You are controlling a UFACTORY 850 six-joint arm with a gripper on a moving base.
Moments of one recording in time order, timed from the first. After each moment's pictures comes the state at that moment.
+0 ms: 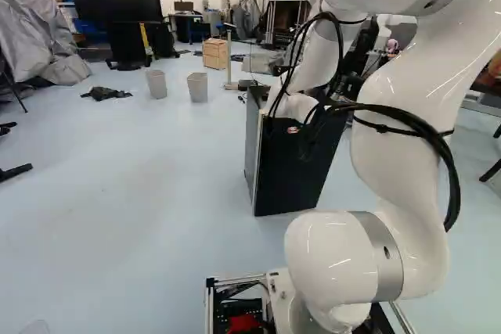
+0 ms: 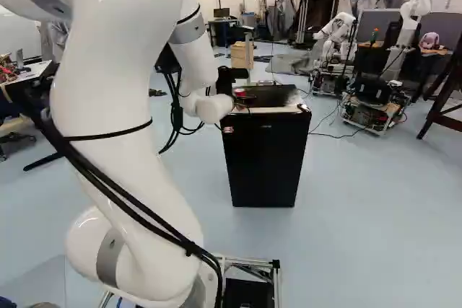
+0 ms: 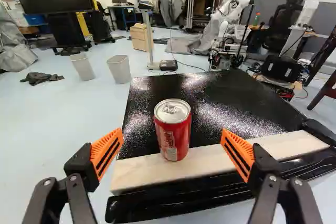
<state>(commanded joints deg) -6.7 -15.7 -39.5 -0.1 50.6 0.0</state>
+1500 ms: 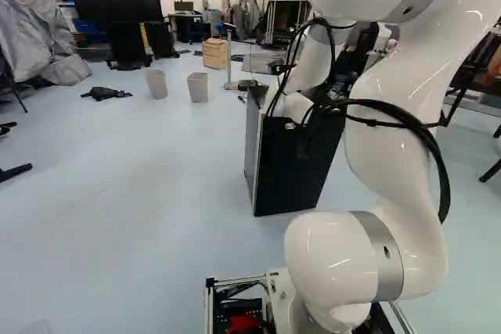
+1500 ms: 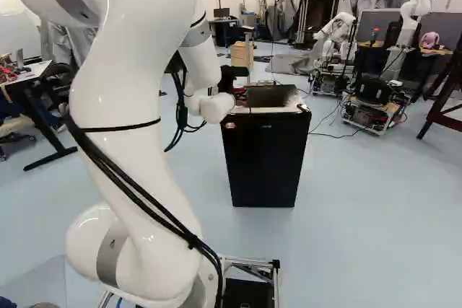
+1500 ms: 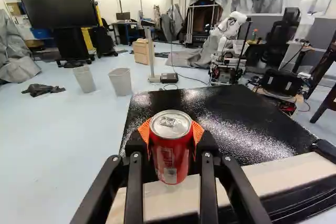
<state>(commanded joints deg) -6.5 -19.1 -43.5 -0.1 55.4 0.0</state>
